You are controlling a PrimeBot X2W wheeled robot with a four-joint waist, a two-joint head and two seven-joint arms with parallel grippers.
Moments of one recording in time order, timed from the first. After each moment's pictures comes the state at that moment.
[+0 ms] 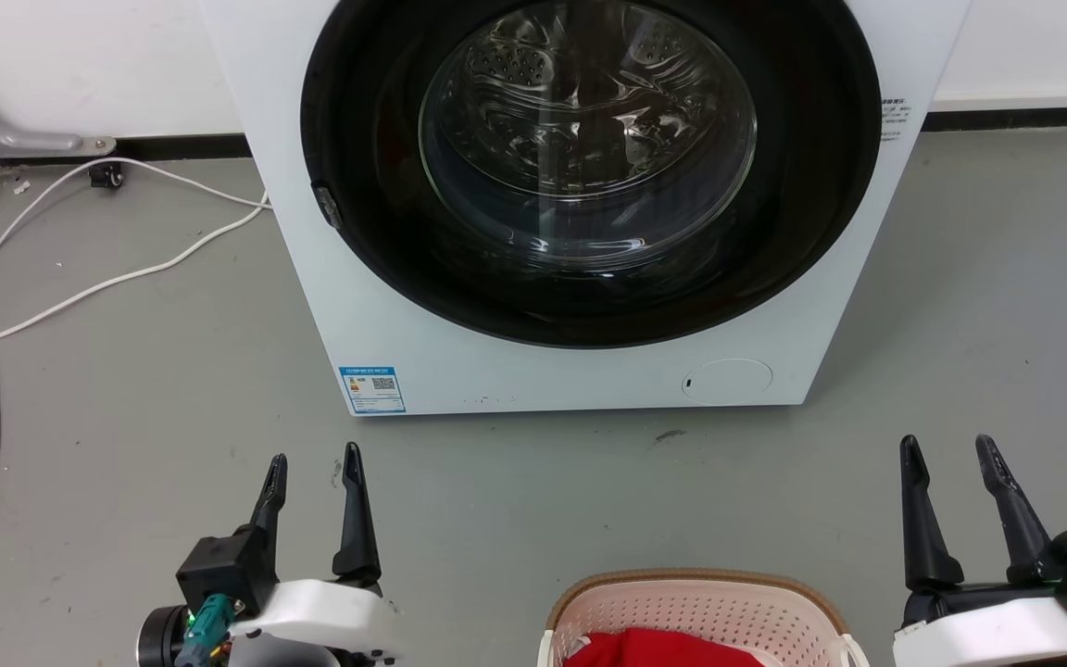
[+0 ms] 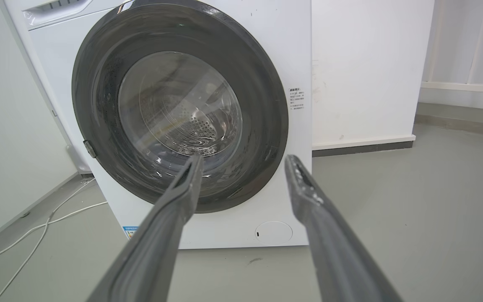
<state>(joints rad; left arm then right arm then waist) 0.00 0.05 -0.13 0.08 -0.28 0.11 -0.20 0.09 -0.05 -0.05 -0.03 0.19 0.13 -0.20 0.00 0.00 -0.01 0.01</state>
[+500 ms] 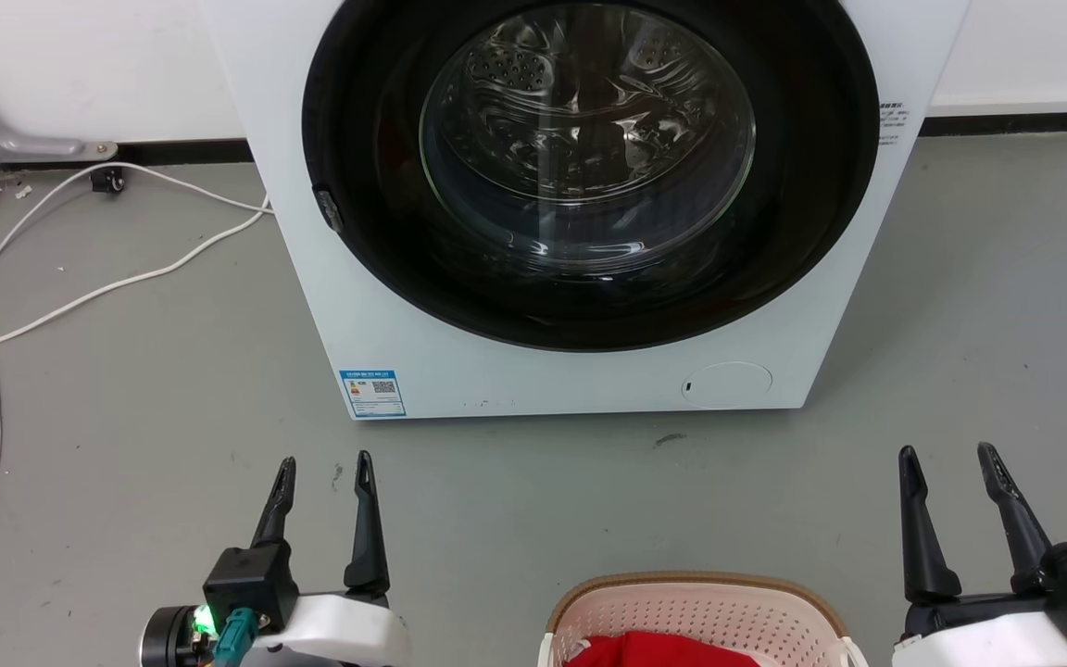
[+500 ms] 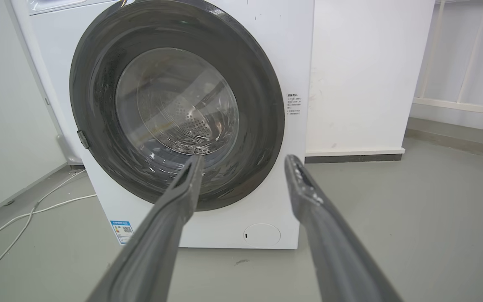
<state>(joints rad) 0.01 0.05 -0.14 0.09 -0.17 0.11 -0.23 0.11 -0.05 -0.06 -0.04 0.11 0.13 -0.23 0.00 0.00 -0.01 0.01</state>
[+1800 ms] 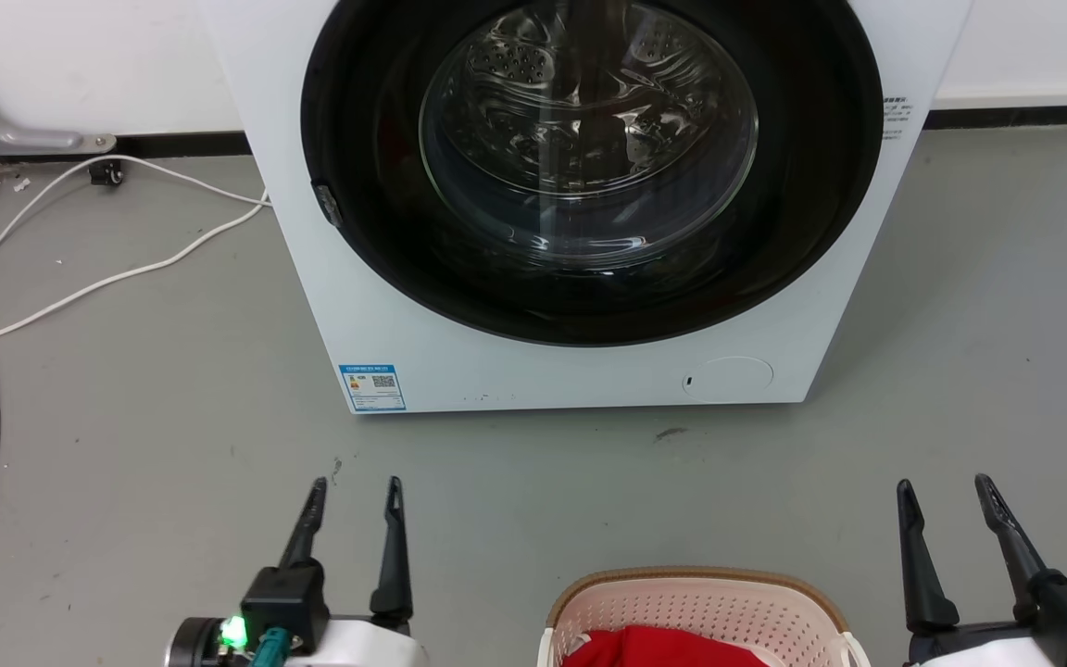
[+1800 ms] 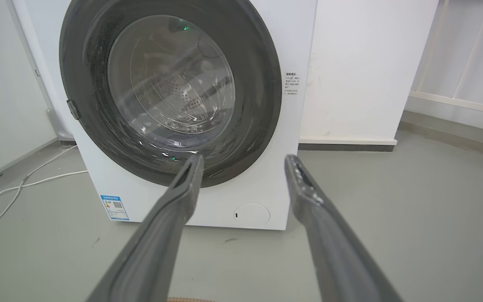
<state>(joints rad) 0.03 0.05 -0.16 0.13 -0.13 0.09 -0.26 0.13 -0.05 -0.06 0.00 0.05 0.13 -0.26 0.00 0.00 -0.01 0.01</state>
